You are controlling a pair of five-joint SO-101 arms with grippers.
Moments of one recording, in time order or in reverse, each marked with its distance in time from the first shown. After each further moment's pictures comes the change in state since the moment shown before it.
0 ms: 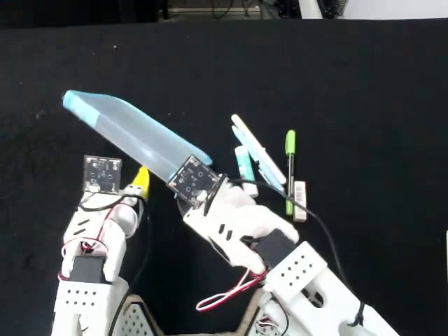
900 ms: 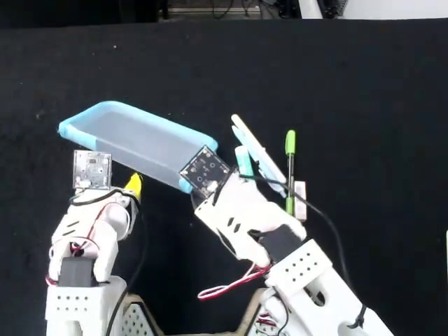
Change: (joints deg) left arm -1.6 -0.1 -12.8 21.0 0.0; right arm 5.1 0.1 -1.5 4.8 0.0
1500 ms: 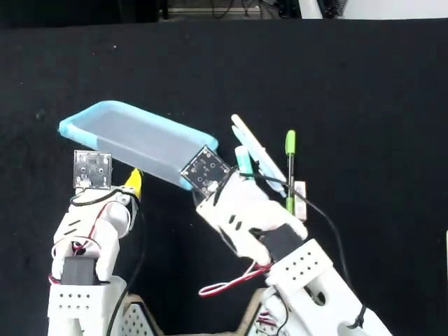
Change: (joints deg) left arm 0.0 0.1 4.0 -7.6 0.0; right arm 2.4 0.0 0.0 -1.2 3.6
